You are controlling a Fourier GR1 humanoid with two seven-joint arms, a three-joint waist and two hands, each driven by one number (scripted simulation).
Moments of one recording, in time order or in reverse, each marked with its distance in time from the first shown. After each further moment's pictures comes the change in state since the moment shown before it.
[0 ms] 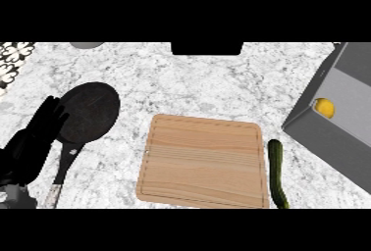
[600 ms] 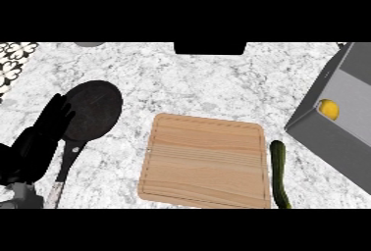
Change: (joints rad) left arm -0.012 -0.027 -0.025 -0.025 -0.023 0.010 0.017; right arm 0.008 -0.221 -0.054 0.315 -0.019 0.203 -0.226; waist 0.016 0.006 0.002
